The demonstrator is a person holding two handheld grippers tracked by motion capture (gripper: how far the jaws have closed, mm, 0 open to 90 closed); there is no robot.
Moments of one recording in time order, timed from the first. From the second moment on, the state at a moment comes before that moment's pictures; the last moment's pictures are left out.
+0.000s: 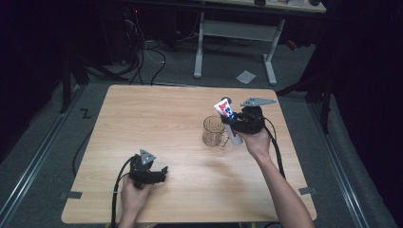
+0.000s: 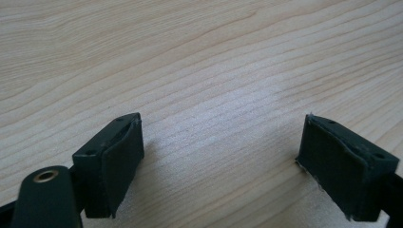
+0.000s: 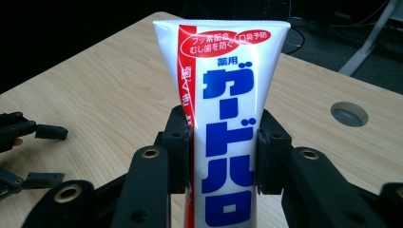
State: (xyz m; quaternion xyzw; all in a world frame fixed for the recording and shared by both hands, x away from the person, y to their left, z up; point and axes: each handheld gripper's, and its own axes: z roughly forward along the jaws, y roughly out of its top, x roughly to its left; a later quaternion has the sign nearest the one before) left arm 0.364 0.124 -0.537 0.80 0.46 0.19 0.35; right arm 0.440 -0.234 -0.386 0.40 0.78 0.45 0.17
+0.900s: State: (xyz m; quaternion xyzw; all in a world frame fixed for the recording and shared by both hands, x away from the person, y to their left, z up) left arm 0.364 0.124 -0.537 0.80 0.46 0.19 0.35; right arm 0.460 -0.221 -0.377 0.40 0.77 0.46 0.18
